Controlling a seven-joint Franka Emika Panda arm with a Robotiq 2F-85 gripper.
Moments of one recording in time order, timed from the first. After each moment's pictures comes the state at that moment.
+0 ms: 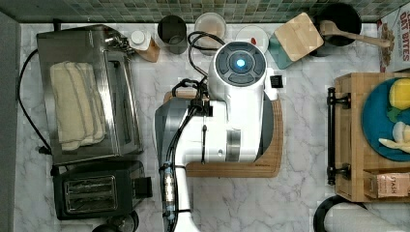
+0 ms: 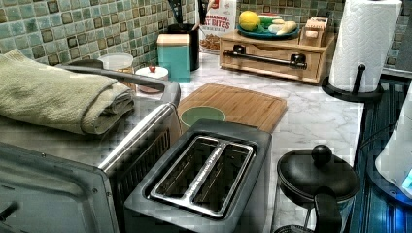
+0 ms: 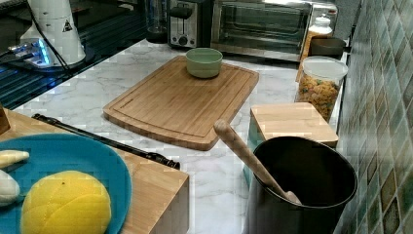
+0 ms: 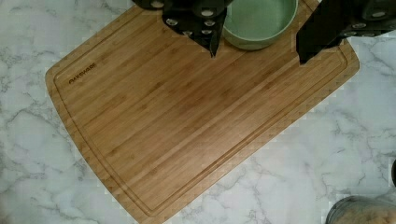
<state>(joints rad) 0.02 0.07 -0.03 -1.86 0.01 0.27 -0.12</state>
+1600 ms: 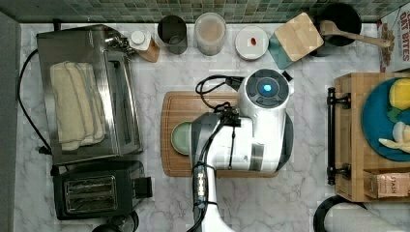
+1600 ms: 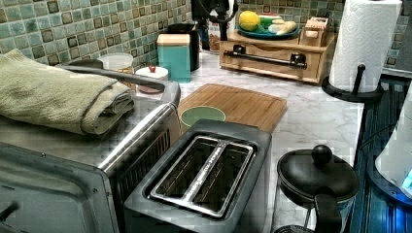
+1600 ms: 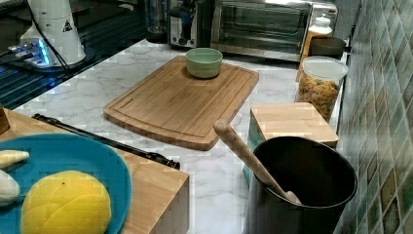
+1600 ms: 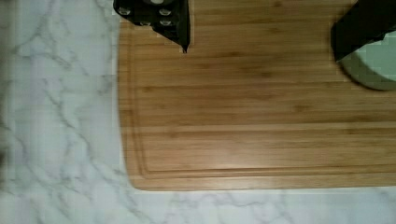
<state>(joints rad) -0.06 0.06 -0.07 -2.07 -0.06 0.45 -0.82</state>
